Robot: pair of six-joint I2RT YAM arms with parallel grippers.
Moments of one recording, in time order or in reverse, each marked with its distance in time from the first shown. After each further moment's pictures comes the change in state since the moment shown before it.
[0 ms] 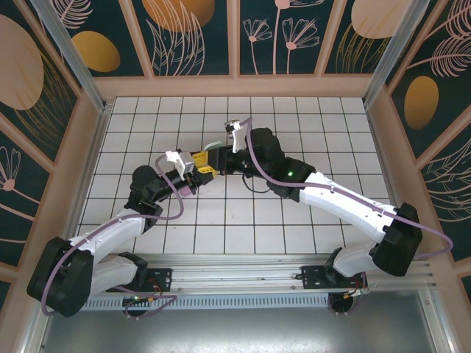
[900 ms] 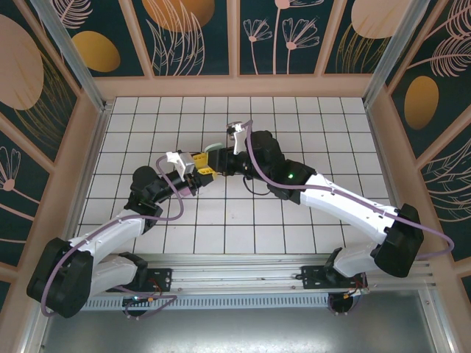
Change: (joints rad) left arm -0.001 -0.006 -0.008 -0.016 0.000 0.000; right arm 0.010 -0.014 -0.023 -0.003 0.064 0.003
